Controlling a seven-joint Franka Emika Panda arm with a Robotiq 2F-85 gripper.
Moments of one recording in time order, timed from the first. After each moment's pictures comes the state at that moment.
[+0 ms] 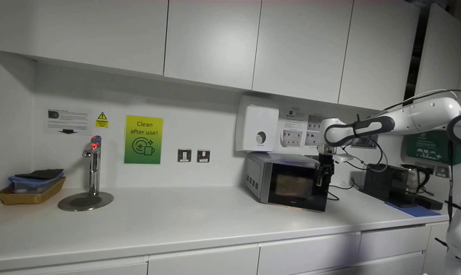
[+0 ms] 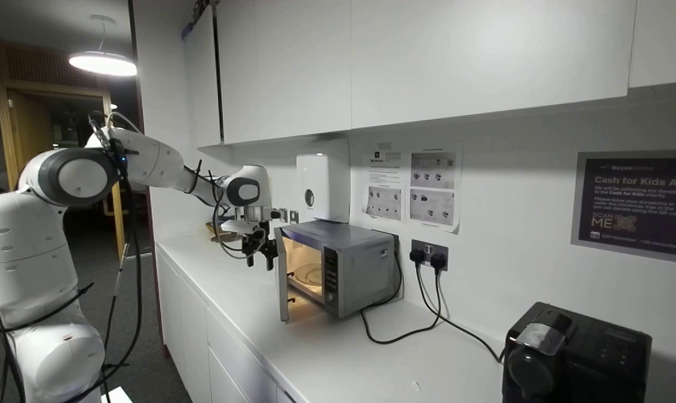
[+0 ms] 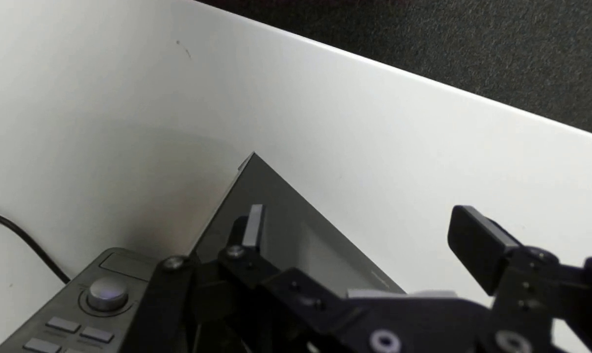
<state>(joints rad) 0.04 -0.11 0.03 -2.06 -0.04 1.94 -0.02</state>
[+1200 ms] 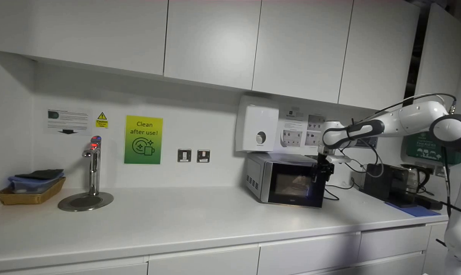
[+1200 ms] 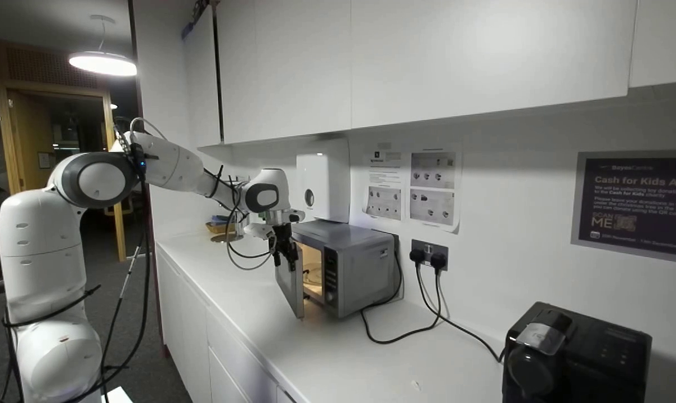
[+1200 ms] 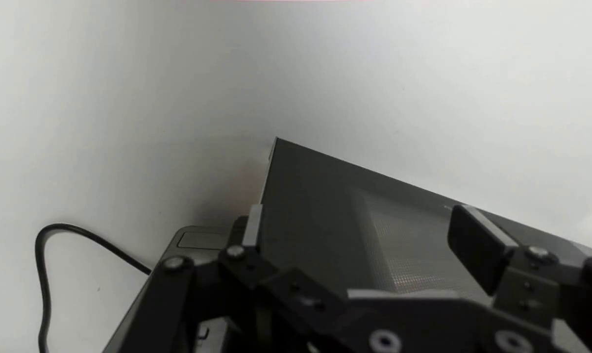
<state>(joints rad) -0.01 0.00 -0.03 -1.98 -0.05 2.07 0.15</state>
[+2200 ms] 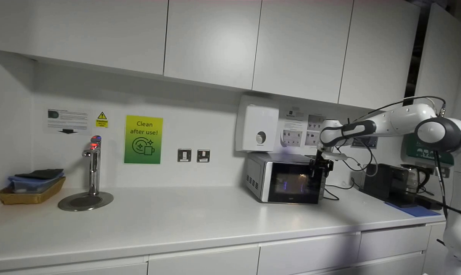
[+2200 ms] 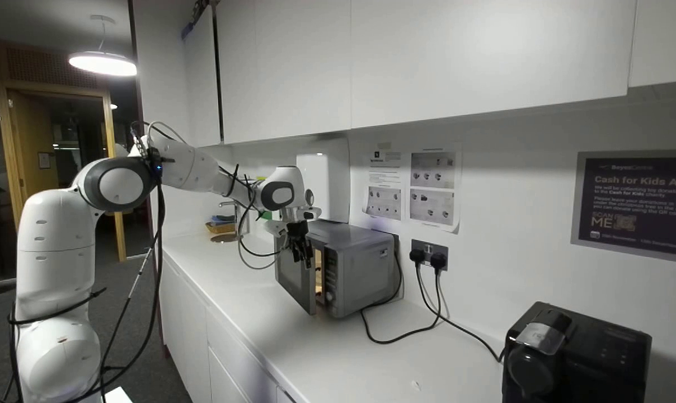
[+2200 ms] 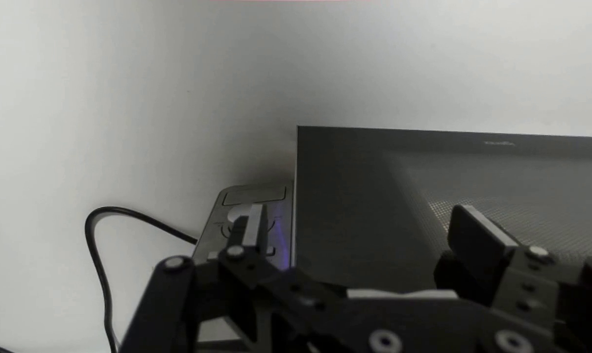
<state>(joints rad) -0.03 0.11 -0.07 -1.83 -0.05 2.07 0.26</state>
